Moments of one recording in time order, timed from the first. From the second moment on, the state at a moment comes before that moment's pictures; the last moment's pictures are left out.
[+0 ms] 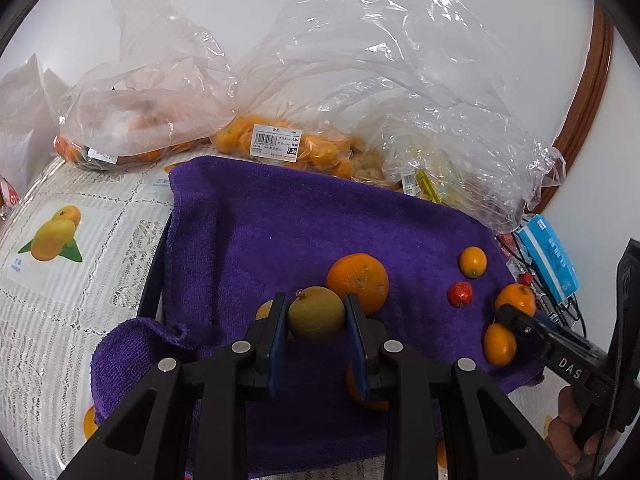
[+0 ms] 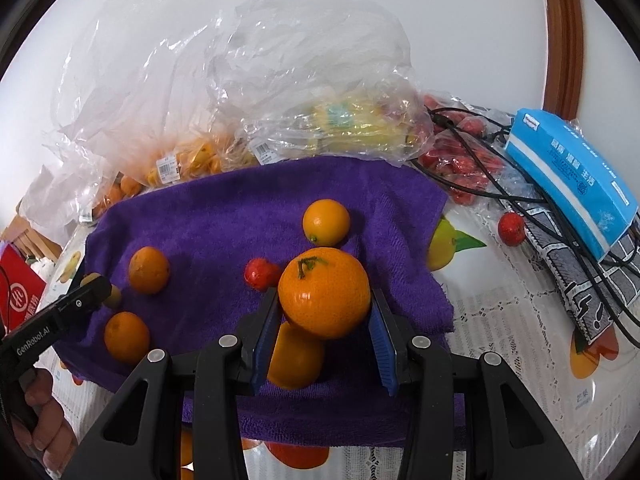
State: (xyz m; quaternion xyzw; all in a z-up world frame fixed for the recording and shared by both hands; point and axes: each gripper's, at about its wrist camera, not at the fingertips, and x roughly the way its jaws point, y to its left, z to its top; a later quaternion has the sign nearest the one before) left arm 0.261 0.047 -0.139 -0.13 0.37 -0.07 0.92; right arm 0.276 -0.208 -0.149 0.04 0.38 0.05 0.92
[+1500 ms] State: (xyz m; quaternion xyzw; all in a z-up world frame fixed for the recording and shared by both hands) left arm 0.160 0.079 -0.131 -0.10 0.32 -0.04 0.94; right arm 0.165 -0.196 -0.140 0.09 0.35 0.13 0.92
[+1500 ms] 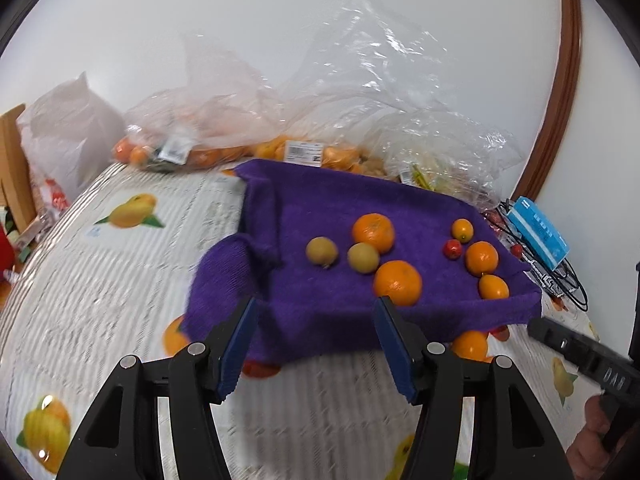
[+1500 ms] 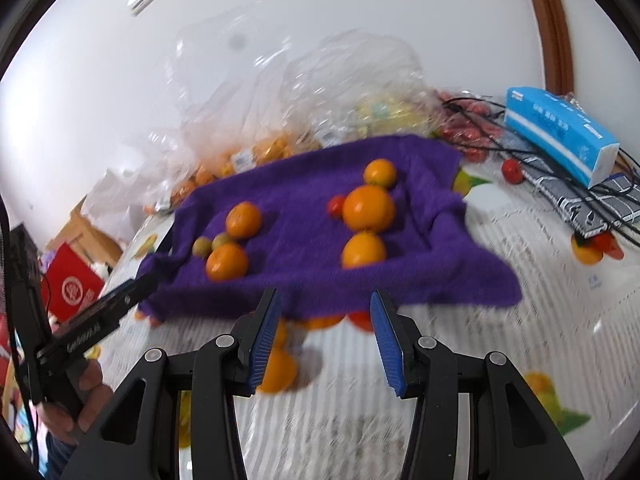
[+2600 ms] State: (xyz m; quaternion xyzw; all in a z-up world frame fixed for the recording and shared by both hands) left arm 0.138 0.081 -0.148 -0.11 0.36 -0.06 0.93; right arm 0.152 -0.129 -0.180 -0.01 0.40 0.09 0.91
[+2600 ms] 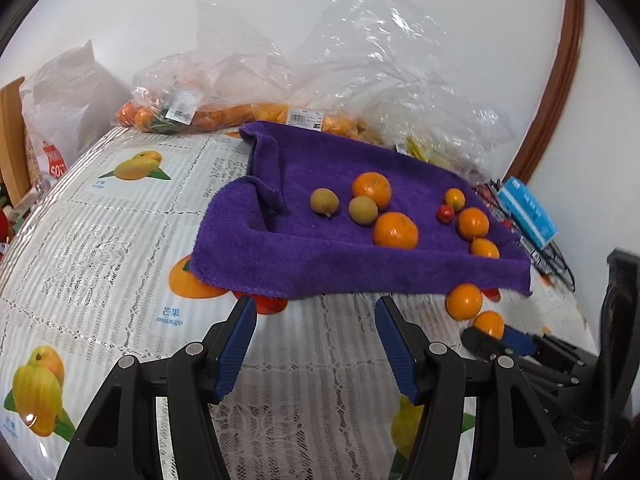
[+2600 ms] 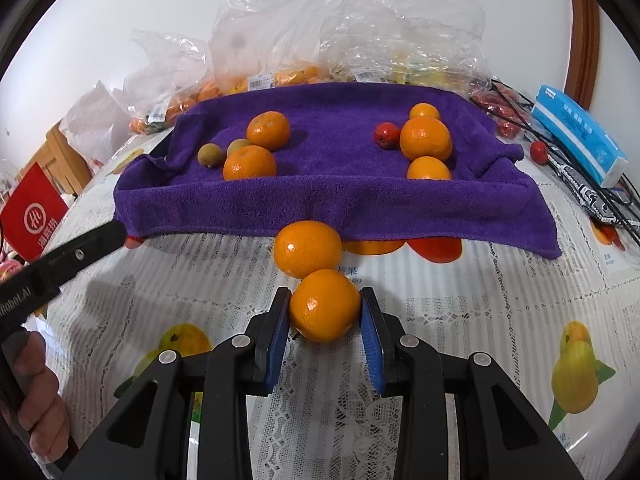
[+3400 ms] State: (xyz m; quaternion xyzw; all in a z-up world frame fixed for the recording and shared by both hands) left arm 0.137 0.068 -0.148 -0.09 0.36 -0.11 0.92; right arm 0.137 -0.142 -0.173 0.01 0.38 0.09 0.92
